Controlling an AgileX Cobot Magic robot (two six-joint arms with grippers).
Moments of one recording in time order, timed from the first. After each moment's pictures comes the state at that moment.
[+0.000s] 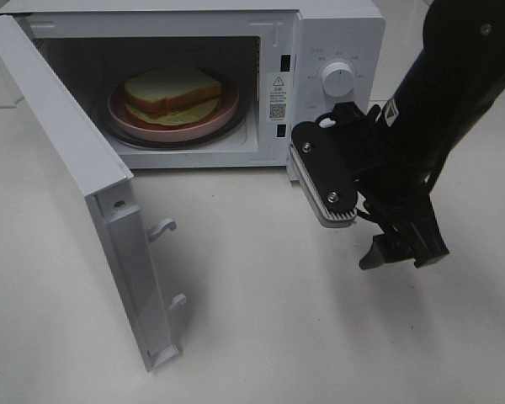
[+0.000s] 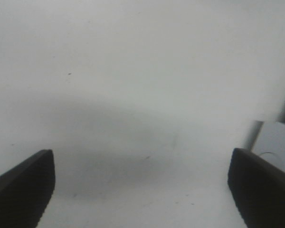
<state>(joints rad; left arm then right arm) 0.00 0.00 -0.52 -0.06 1.09 0.00 0.56 1.60 -1.02 -0.03 0.67 -1.30</state>
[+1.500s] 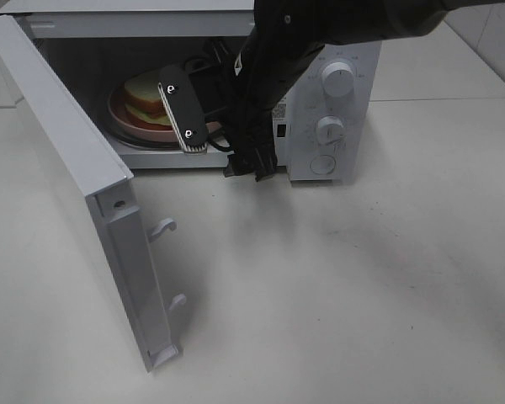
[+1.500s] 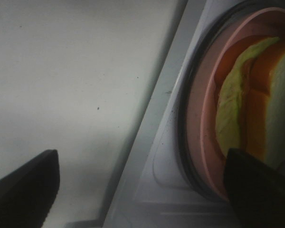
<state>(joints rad) 0.00 0.00 -0.52 -0.06 1.09 0.00 0.64 2.04 -1.55 -0.08 0.47 -1.32</state>
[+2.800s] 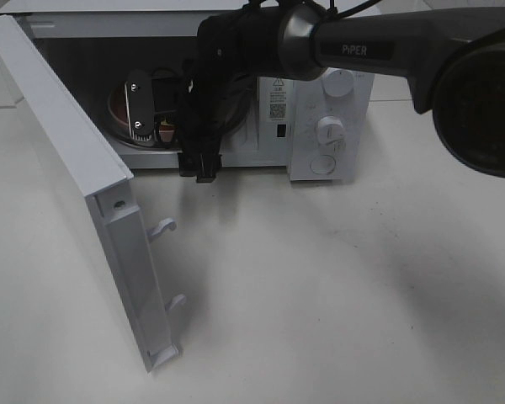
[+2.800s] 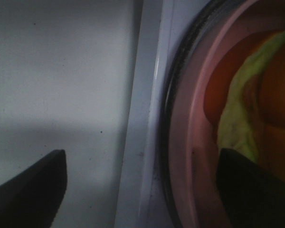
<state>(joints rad) 0.00 0.00 -0.52 -0.06 1.09 0.00 0.64 2.41 -2.00 -0.02 0.57 -1.12</state>
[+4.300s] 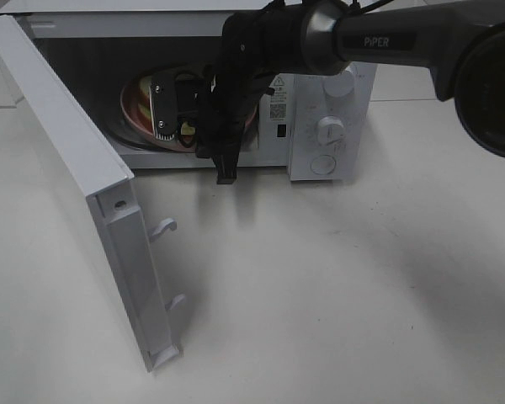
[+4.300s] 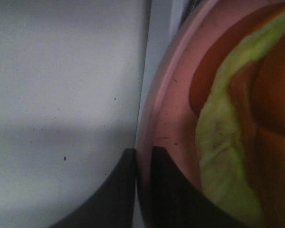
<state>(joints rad) 0.00 0.00 -0.52 -0.06 1.09 0.00 0.59 2.38 -1.93 0.03 0.60 -1.17</state>
